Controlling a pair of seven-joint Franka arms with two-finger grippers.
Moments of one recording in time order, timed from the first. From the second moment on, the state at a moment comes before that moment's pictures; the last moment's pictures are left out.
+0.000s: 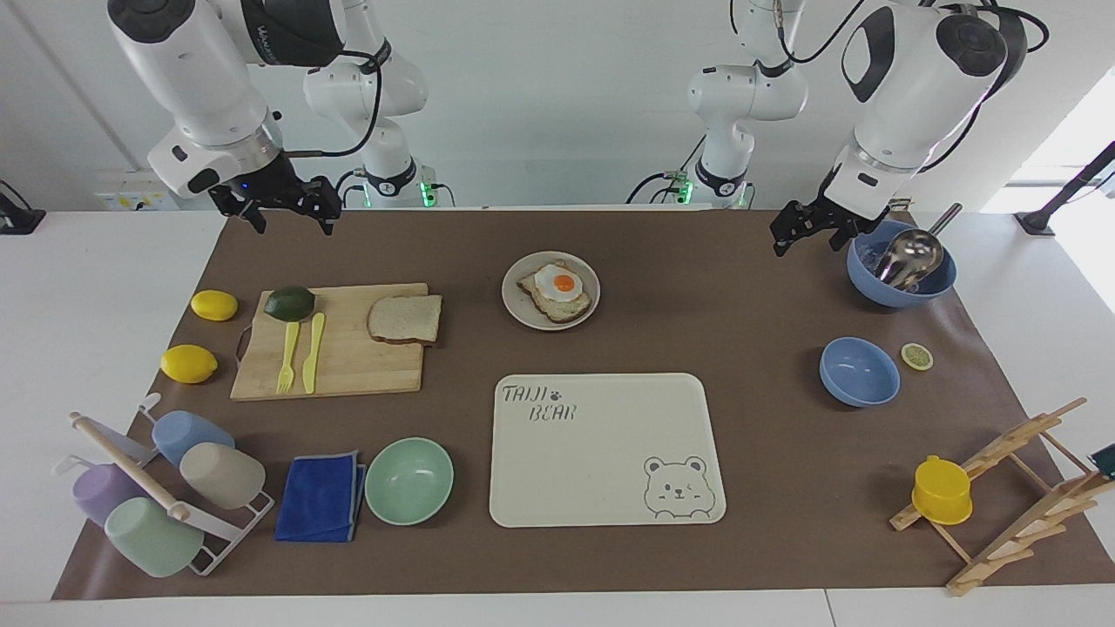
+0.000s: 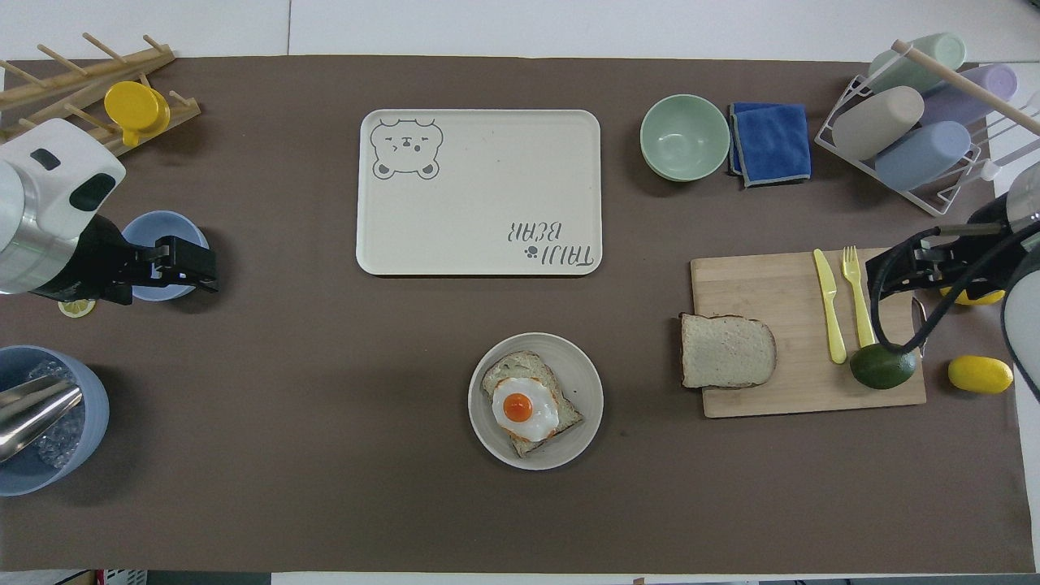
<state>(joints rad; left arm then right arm) -0.17 -0.05 0.00 -1.75 -0.06 1.61 -0.21 0.07 0.00 -0.02 -1.60 -0.04 1.43 0.07</state>
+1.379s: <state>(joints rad) -0.17 -0.06 0.00 -1.75 -0.06 1.61 -0.21 0.44 0.11 -0.01 -2.05 -0.09 1.98 0.34</state>
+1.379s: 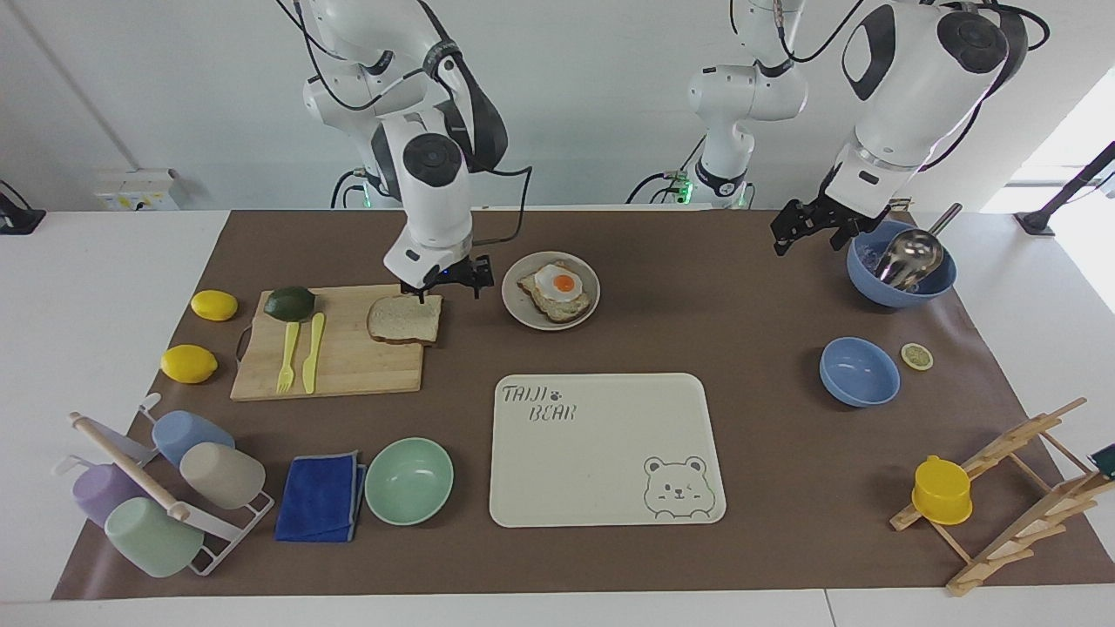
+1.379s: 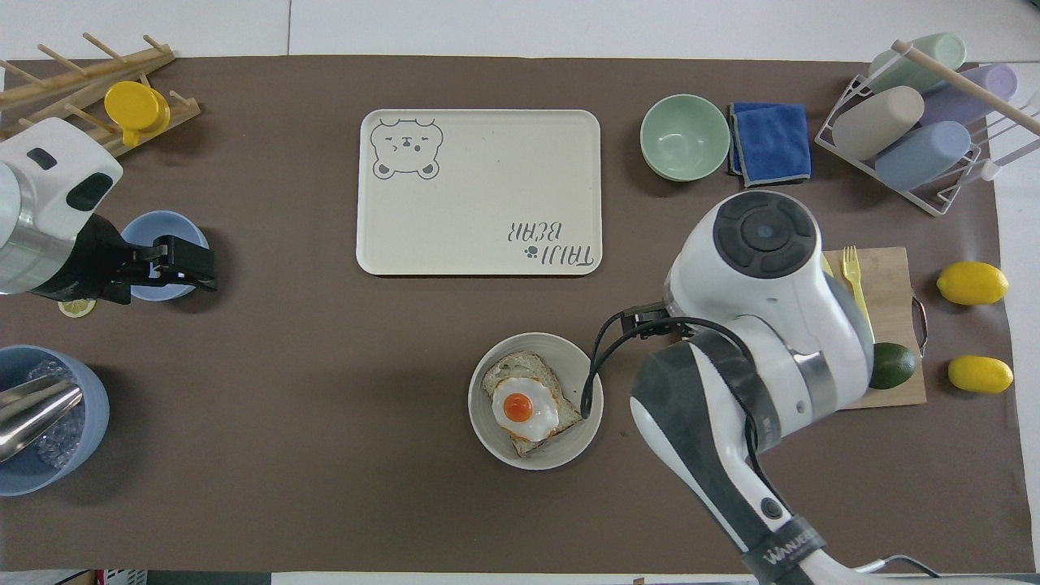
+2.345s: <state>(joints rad) -0.17 -0.06 0.00 -1.75 -0.06 1.62 -0.21 0.47 0.20 -0.02 -2.15 -0.39 2.03 0.43</state>
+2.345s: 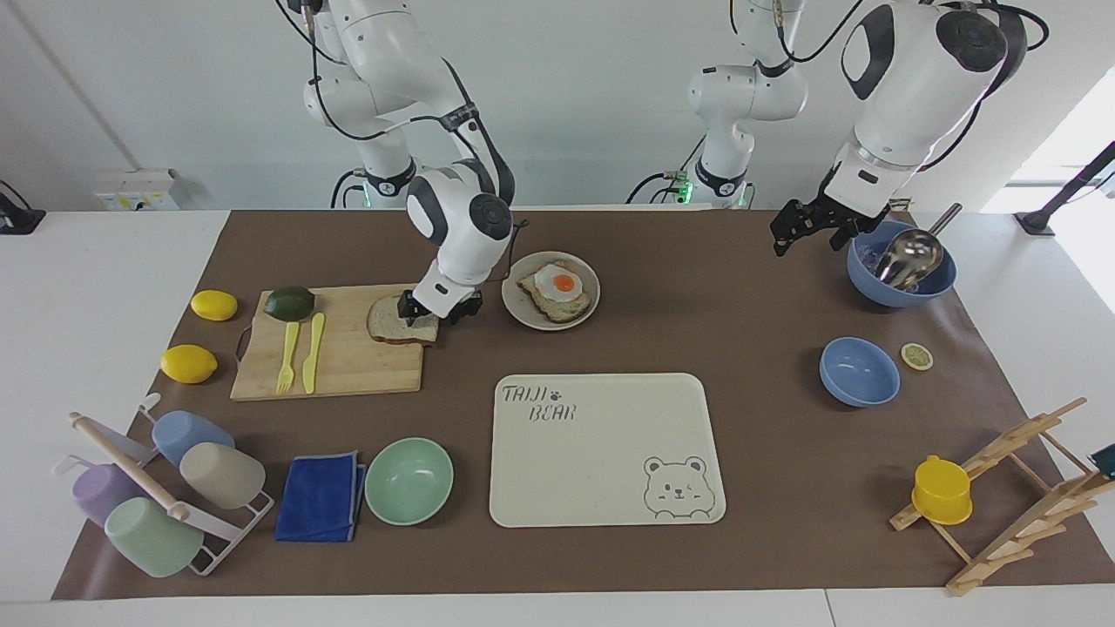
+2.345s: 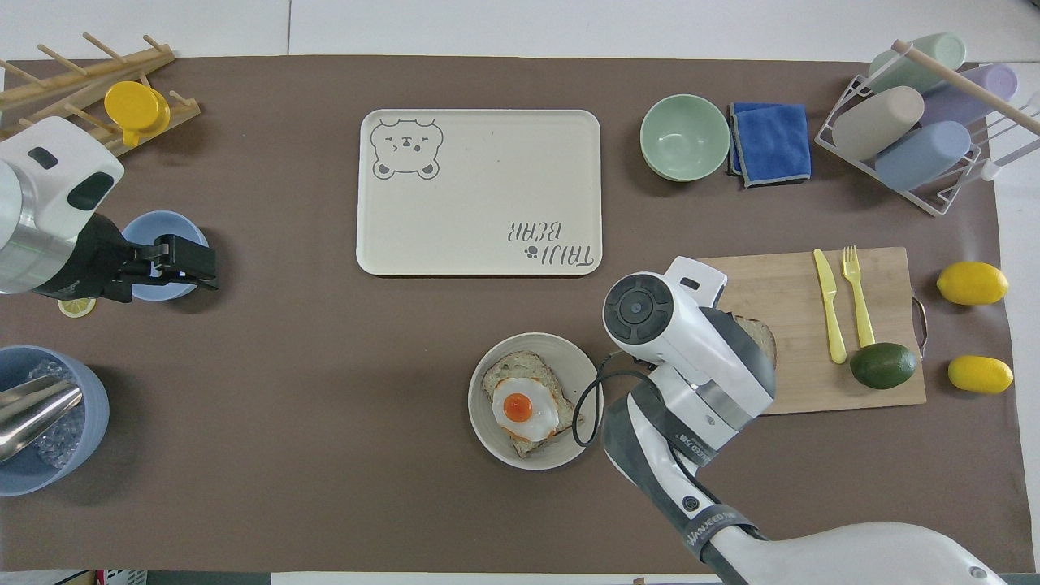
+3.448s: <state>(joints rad) -0.17 -0.06 0.00 -1.75 -0.06 1.62 -0.21 0.77 0.26 0.00 -1.68 -0.25 1.69 0.49</state>
